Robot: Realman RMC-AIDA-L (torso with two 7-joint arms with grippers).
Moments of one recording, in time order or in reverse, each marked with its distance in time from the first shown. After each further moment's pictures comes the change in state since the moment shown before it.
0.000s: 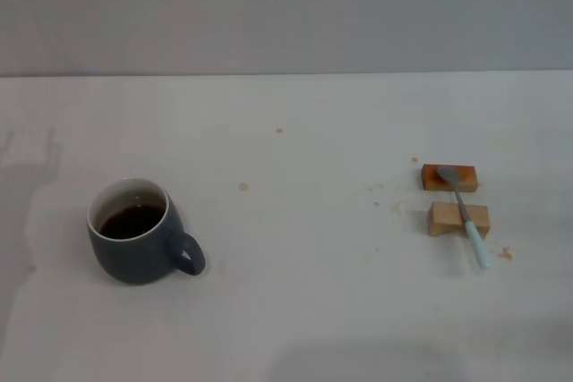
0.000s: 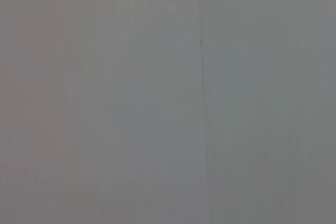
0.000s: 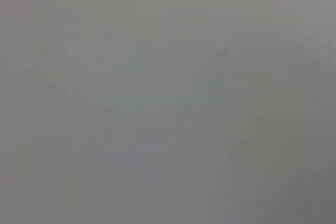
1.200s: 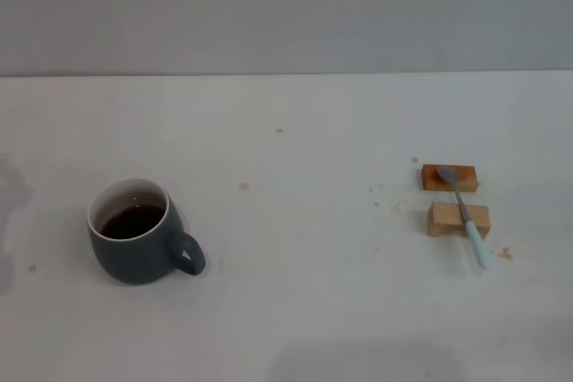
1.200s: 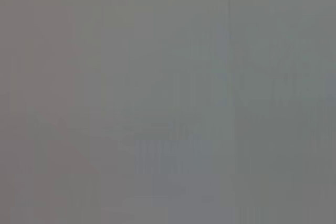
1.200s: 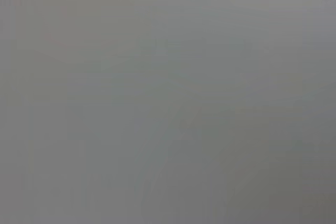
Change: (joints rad) left arm -0.012 -0.002 -0.030 0.103 0.000 -0.072 -0.003; right arm -0.065 0.006 0.065 0.101 0.014 0.115 -0.001
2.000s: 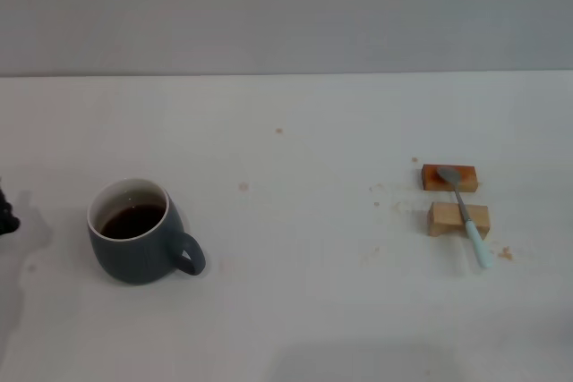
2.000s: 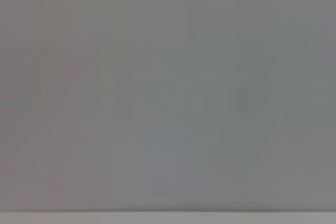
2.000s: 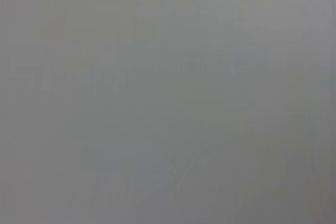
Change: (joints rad) left arm 0.010 -0.009 0.144 0.160 -0.001 0.069 -0.084; right arm -0.002 -0.001 0.043 0.063 -0.013 0.047 -0.049
